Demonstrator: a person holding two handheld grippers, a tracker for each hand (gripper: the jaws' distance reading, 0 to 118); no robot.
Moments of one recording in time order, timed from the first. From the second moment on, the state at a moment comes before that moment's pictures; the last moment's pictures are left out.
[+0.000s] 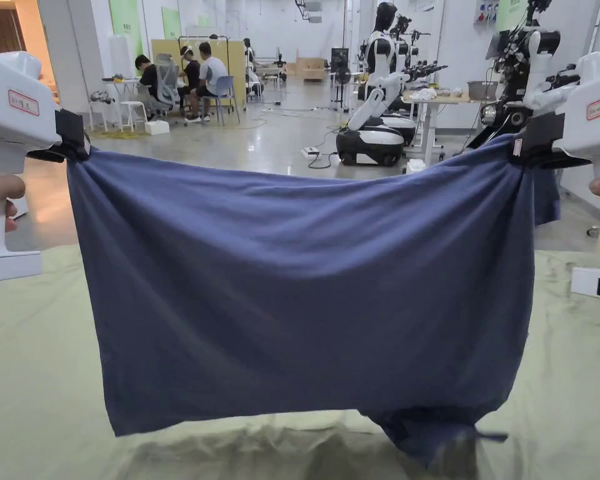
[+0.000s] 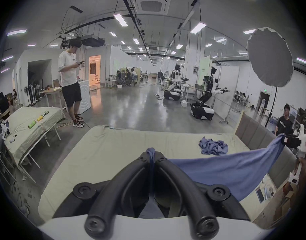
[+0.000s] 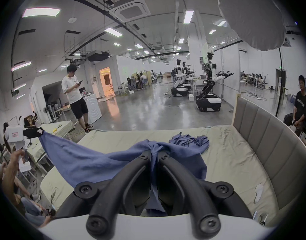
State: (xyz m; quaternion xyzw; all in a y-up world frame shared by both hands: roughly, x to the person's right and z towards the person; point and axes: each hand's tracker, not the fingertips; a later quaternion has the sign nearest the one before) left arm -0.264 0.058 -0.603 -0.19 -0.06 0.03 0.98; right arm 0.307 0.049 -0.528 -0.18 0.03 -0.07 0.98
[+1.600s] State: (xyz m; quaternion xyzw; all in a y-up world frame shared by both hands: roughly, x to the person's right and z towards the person) left arm -0.248 0.043 -0.764 -0.16 -0.05 0.08 0.98; right arm 0.294 0.069 -0.667 -0.15 -0.03 -0.05 0.99
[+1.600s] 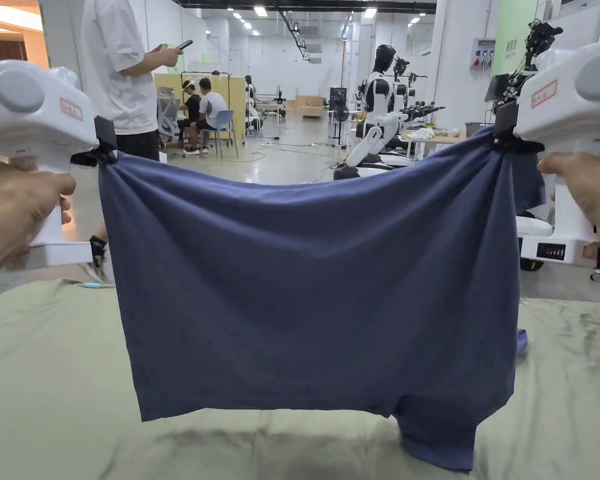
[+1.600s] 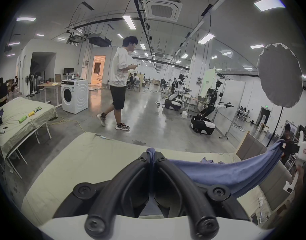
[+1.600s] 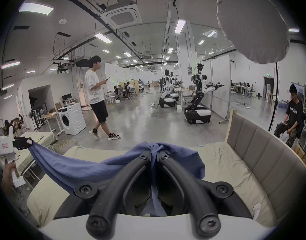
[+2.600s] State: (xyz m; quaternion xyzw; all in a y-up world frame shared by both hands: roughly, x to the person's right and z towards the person) left arm -0.283 -0.311 -0.368 -0.36 -0.15 0.08 0.92; right arm 0.333 -0.311 -0.308 -0.36 0.09 -0.09 0.93
